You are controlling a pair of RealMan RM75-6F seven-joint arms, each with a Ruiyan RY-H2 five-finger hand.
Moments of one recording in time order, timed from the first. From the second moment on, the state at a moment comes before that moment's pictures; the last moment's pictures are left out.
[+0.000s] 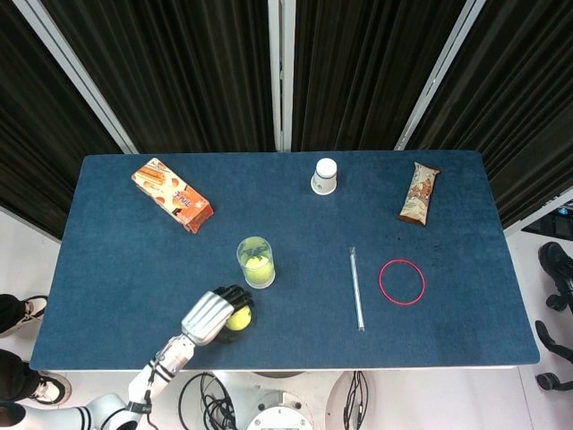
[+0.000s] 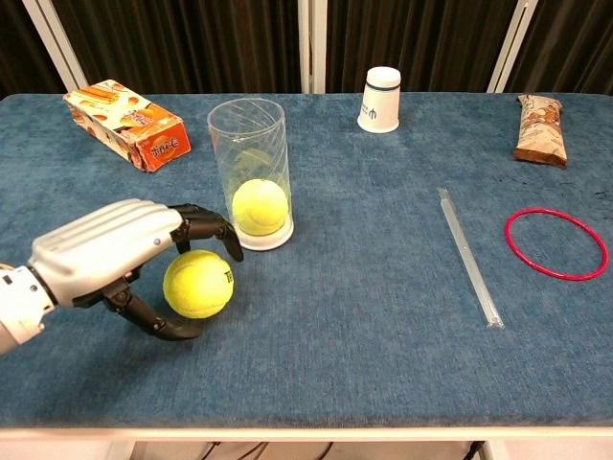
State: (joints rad) left arm -0.50 -1.74 0.05 -1.34 1.65 1.18 0.10; right arm -0.04 -1.00 0.02 -1.45 -1.56 1.57 0.37
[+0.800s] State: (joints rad) left arm -0.50 -1.59 -0.11 -1.50 1.72 1.42 0.27; right arm -0.04 -1.00 0.03 -1.45 -1.55 1.57 0.38
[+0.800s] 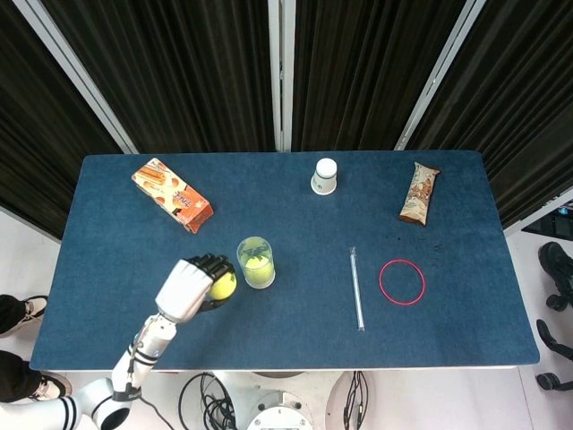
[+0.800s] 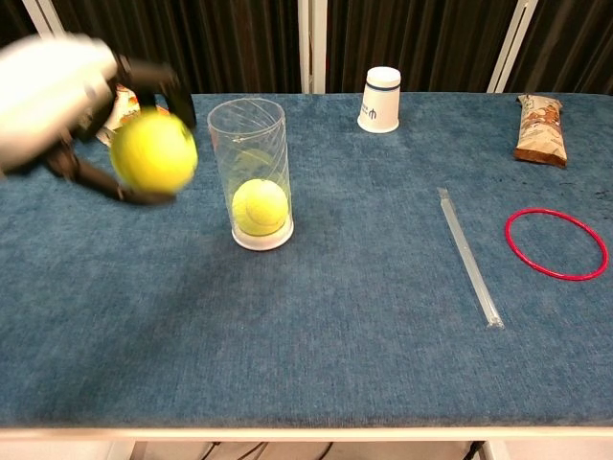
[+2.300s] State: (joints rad) left arm -0.72 -1.69 -0.24 -1.43 1.54 1.28 0.05; right arm -0.04 -1.00 0.04 -1.43 -1.53 1.56 0.41
